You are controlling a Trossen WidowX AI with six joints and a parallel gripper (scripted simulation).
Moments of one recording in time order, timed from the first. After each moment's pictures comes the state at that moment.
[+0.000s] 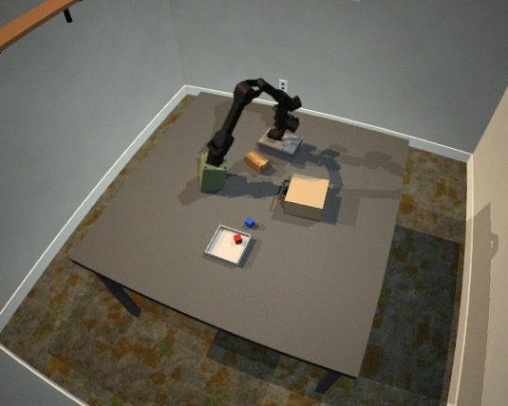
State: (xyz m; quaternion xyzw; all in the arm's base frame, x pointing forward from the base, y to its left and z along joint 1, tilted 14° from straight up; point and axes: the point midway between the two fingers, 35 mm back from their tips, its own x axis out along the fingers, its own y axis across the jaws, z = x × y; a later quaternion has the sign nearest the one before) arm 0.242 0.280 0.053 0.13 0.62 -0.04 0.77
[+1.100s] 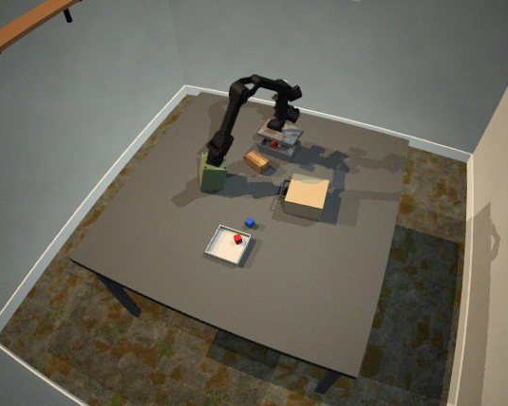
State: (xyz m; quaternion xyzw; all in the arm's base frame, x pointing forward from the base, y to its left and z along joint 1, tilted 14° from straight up) arm 0.228 0.275 0.110 0.12 0.63 -0.04 0.77
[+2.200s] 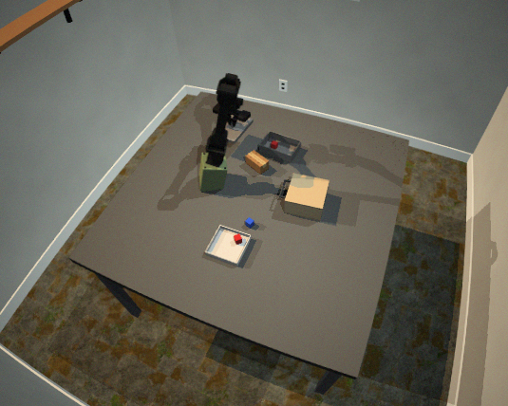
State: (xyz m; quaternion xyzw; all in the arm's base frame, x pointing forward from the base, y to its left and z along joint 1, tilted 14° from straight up) arm -0.007 0.258 0.056 -0.46 0.47 0.41 0.63
